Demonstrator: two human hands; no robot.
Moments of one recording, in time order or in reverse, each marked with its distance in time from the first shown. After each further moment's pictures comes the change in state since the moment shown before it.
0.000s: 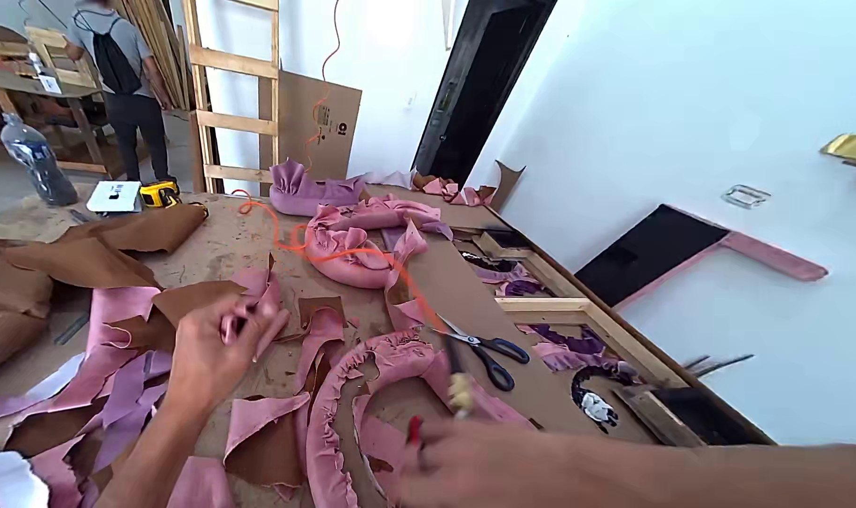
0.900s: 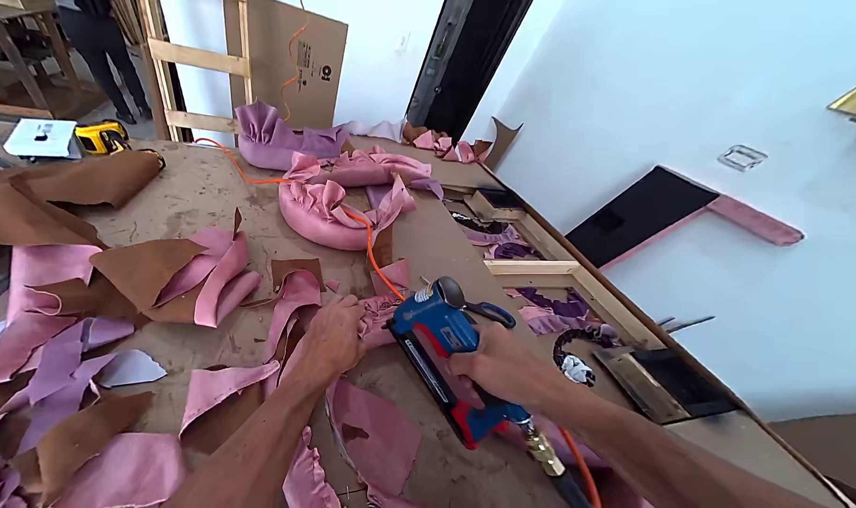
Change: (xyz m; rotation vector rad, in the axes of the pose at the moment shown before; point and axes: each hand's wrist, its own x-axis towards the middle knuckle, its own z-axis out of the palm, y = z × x) left_hand -0.040 0.009 0.209 0.228 -0.649 0.081; right_hand -0.068 0.064 0.062 1.092 0.420 1.565
